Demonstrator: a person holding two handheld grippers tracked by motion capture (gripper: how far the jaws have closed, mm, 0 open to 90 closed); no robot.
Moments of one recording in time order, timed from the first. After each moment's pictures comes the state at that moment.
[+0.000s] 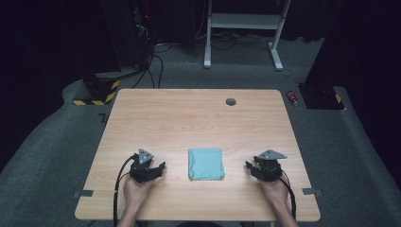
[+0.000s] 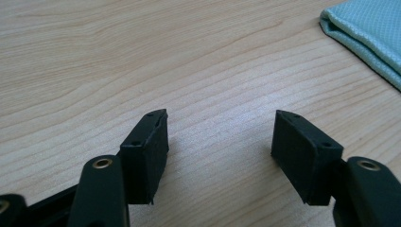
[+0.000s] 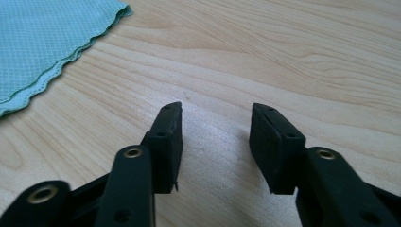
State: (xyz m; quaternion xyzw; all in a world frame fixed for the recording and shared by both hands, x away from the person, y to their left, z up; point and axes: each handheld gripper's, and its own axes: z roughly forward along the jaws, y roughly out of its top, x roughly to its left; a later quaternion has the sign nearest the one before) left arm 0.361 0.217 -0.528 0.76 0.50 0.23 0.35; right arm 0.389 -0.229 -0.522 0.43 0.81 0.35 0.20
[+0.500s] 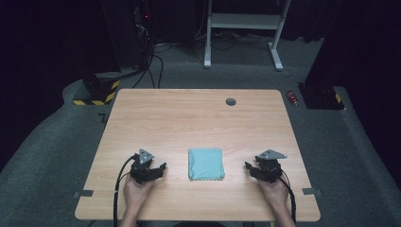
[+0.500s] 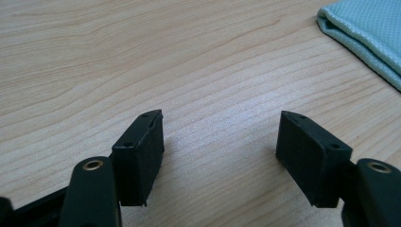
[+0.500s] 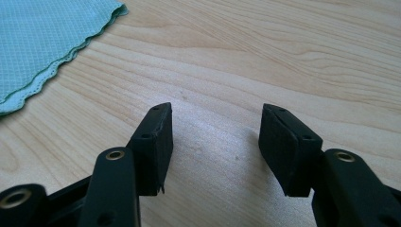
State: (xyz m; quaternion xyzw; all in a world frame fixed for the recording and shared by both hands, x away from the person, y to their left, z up) left arm 0.360 0.216 -0.528 0.76 0.50 0.23 0.35; right arm 0.389 -0.229 -0.523 0.44 0.81 0.35 0.20
